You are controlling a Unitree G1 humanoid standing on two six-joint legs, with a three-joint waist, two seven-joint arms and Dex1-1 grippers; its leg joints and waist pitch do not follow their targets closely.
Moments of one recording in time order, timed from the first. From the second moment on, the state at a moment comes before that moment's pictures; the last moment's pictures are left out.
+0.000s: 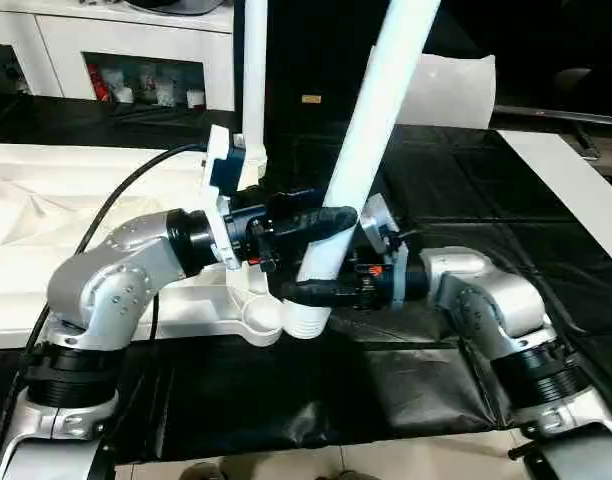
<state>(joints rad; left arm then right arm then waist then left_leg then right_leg) -0.53 0.36 0.00 -0.16 -0.81 0.76 -0.88 -0.54 -0.28 0.23 0.16 0.50 0.53 1.15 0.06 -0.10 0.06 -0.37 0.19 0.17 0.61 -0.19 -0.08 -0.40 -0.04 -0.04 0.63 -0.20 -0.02</state>
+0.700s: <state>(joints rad) -0.33 0.33 0.13 -0.27 -0.64 0.65 -0.50 -0.33 -0.15 0.10 0.05 0.43 0.43 0.76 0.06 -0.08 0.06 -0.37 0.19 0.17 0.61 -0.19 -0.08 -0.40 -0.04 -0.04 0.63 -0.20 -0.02</state>
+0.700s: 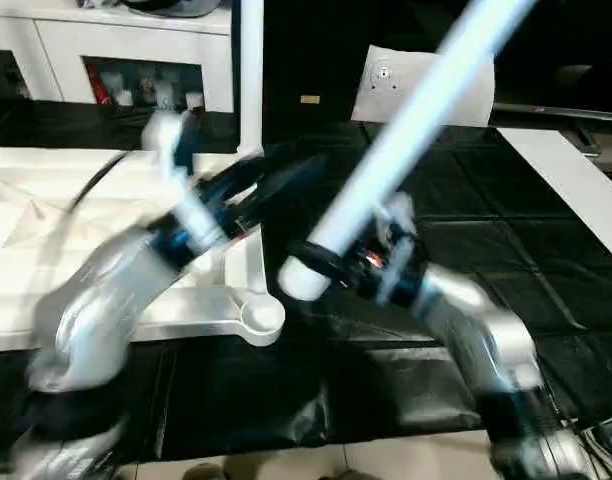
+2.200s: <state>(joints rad) -0.01 0.22 0.04 -0.34 -0.23 0.44 -0.16 -0.02 -0.08 0.06 -0.29 0.28 0.52 0.30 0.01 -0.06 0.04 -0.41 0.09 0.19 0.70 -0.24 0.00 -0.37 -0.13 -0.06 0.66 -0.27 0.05</state>
